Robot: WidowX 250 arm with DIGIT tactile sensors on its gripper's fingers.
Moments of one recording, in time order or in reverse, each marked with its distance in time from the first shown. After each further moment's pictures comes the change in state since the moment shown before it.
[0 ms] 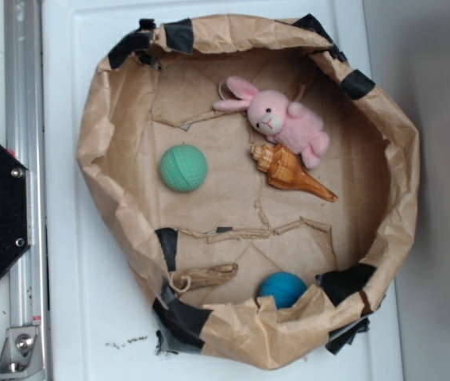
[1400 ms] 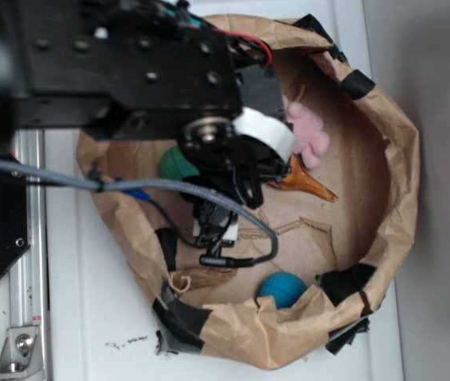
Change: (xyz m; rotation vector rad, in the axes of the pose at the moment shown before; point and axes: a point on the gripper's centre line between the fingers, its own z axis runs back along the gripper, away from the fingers) arm 0.117 0.035 -0.188 -0.045 0.003 -0.193
